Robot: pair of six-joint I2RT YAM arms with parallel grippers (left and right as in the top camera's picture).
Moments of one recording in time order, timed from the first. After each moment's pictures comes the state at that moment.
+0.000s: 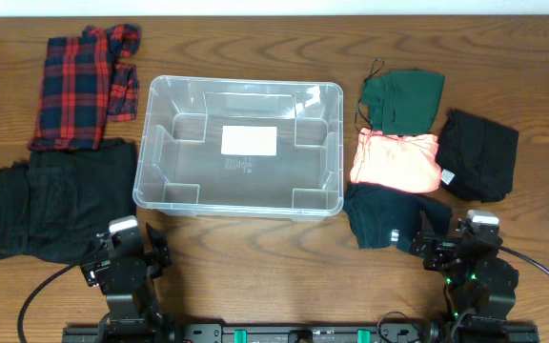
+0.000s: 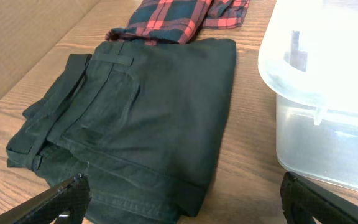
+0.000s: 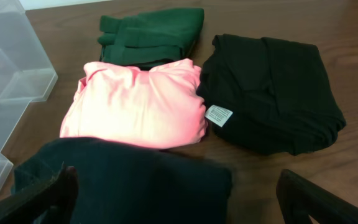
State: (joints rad) left arm 0.00 0.01 0.17 -0.68 -0.43 0.05; right arm -0.11 0.01 0.15 -0.56 -0.06 0.10
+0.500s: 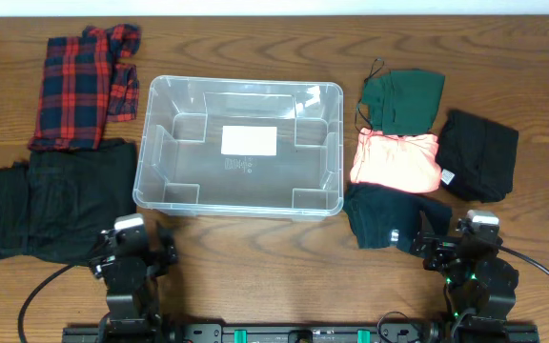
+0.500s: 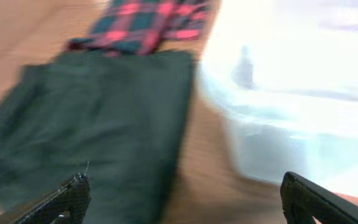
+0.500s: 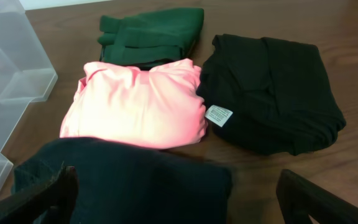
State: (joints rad) left arm 0.00 0.01 0.17 -0.63 -0.27 0.02; right arm -0.11 0.01 0.15 -0.56 -0.06 0.10
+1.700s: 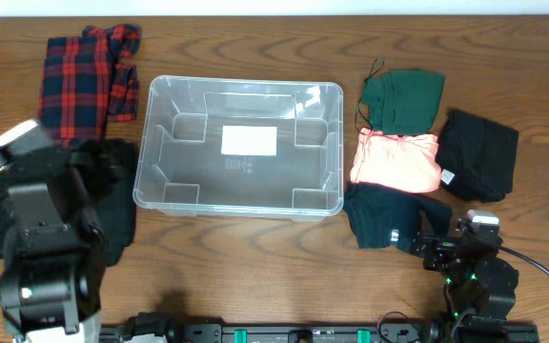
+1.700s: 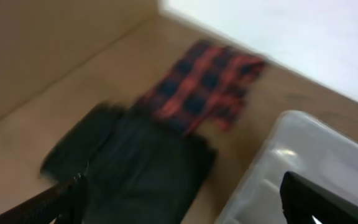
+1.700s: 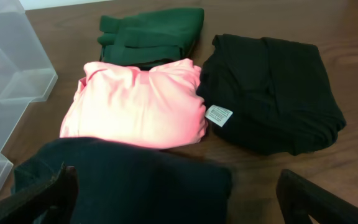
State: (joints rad) left arm 0.12 0.87 1.16 -0.92 -0.41 -0.38; right arm -0.11 0.01 0.15 -0.56 -0.06 0.10
